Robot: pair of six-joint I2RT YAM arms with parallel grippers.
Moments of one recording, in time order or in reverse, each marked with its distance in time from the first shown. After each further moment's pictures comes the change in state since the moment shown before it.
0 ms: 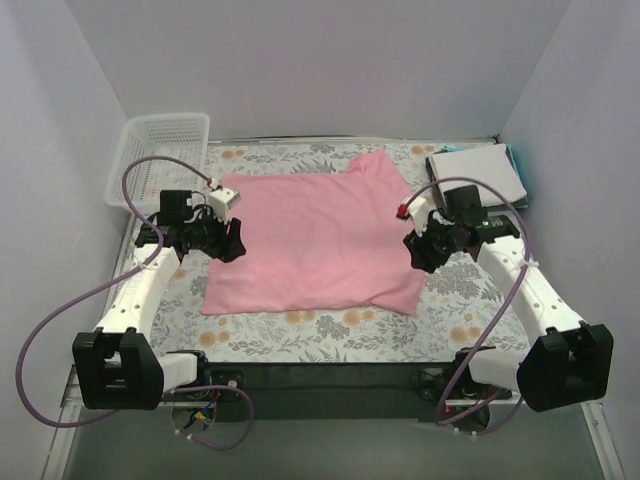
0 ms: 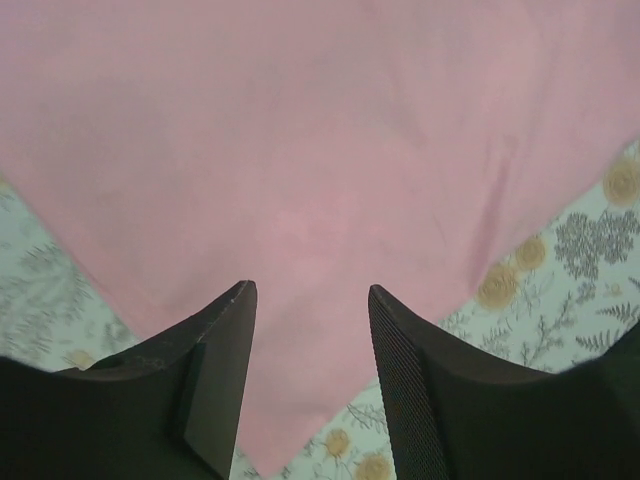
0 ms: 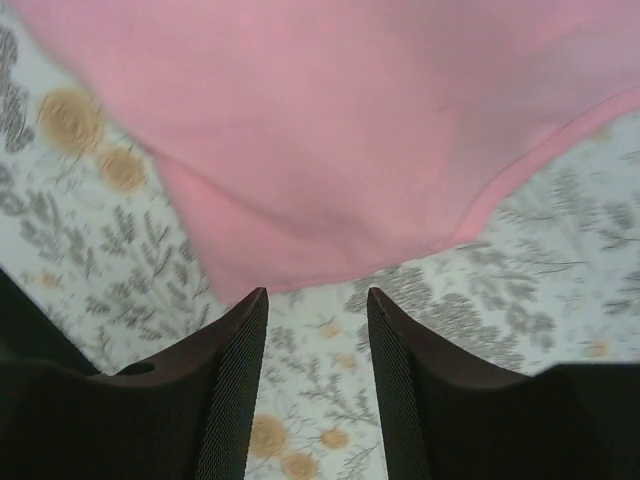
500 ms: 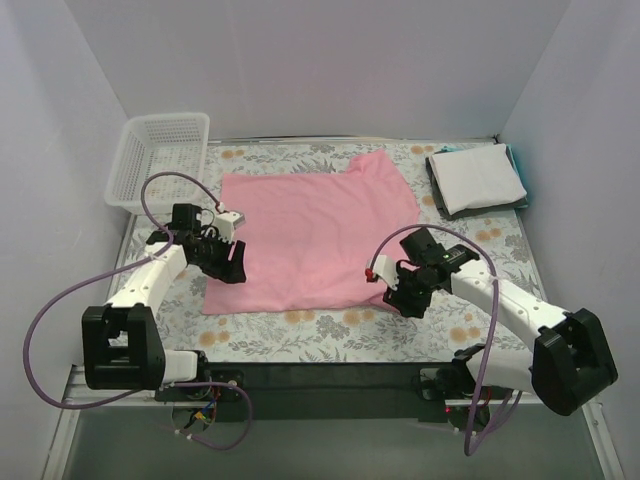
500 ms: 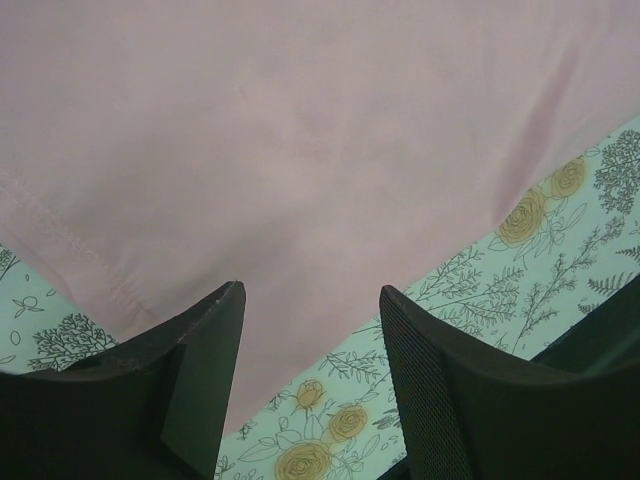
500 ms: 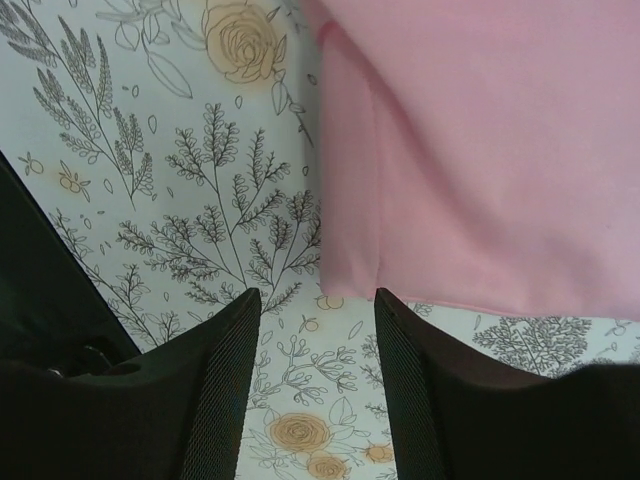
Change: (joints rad) left arm 0.001 0.097 -0.142 -0.099 -0.057 0.024; right arm 0.306 -0.045 -0.299 -0.029 0.119 -0.099
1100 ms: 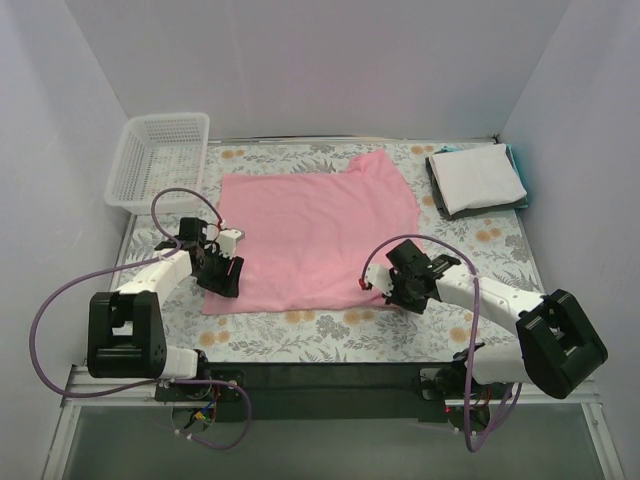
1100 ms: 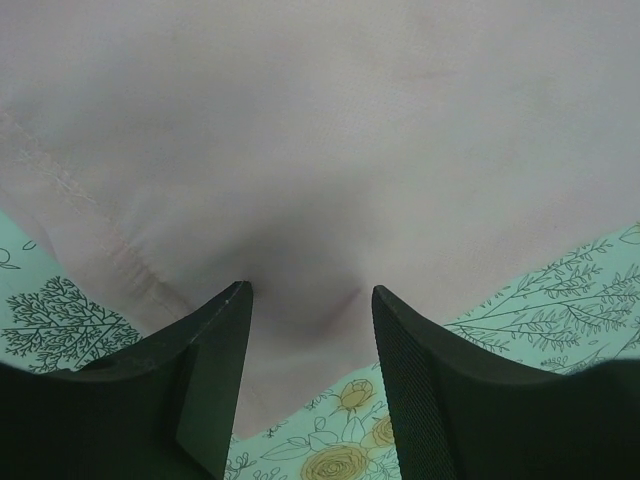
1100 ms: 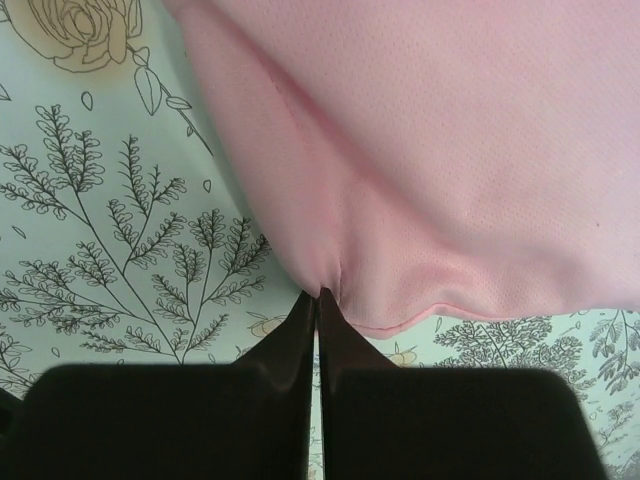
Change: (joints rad) left arm 0.000 0.059 -0.120 0.082 -0.158 0.011; right arm 0.113 0.103 -0.113 0.200 0.261 0.045
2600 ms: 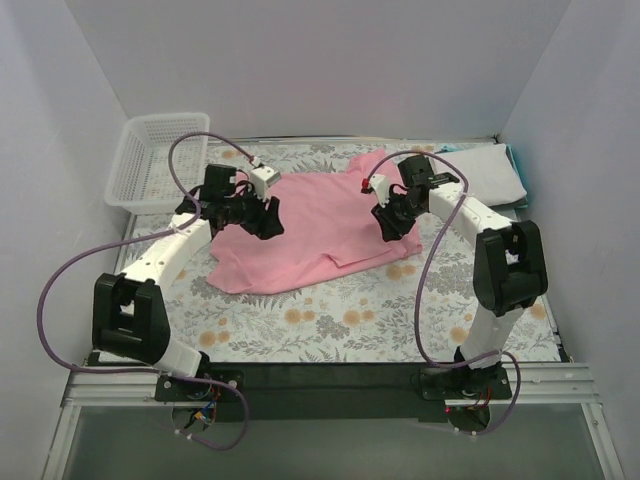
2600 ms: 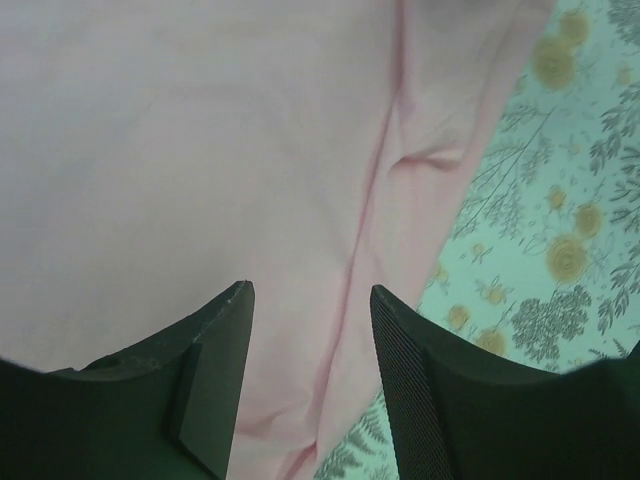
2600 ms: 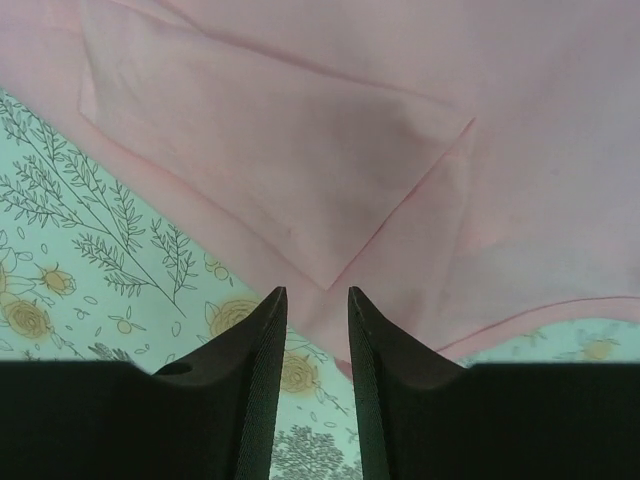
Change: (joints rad) left arm -0.174 0.097 0.378 0.158 0.216 -0.133; right arm -0.306 0.451 0.712 -0.085 -0.362 0.032
